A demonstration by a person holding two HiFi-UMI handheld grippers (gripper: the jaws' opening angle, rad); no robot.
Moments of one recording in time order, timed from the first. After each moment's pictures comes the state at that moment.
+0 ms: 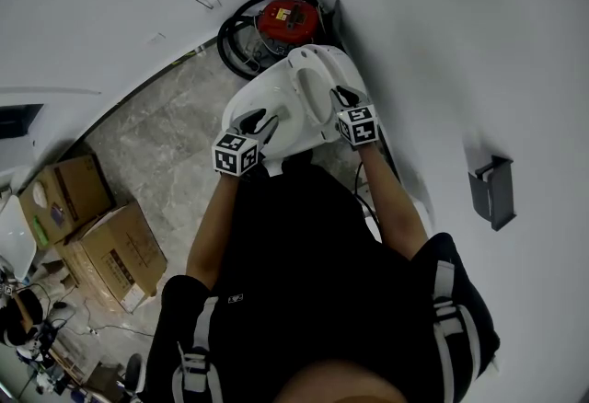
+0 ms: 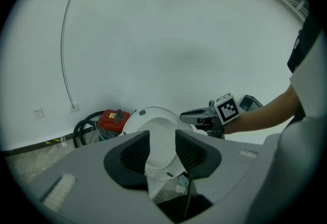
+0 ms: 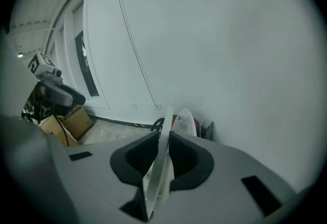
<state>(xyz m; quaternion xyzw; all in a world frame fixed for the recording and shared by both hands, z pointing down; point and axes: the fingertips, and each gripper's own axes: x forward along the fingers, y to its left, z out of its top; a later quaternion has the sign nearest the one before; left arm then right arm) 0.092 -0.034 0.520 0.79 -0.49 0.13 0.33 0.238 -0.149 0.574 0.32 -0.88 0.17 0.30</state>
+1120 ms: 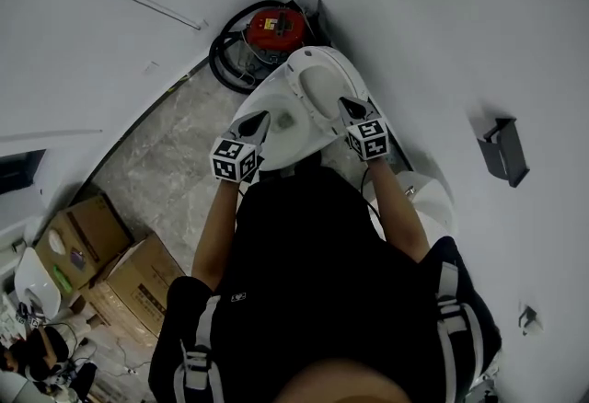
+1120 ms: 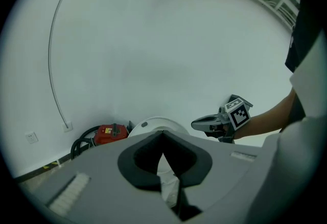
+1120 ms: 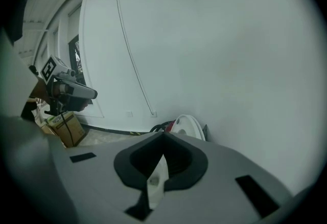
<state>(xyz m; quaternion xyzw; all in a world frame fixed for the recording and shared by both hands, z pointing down) 0.049 -0.037 0.478 0.85 -0.45 0.12 0.26 0.236 -0.095 0.524 0.38 -0.87 0.16 0.27</state>
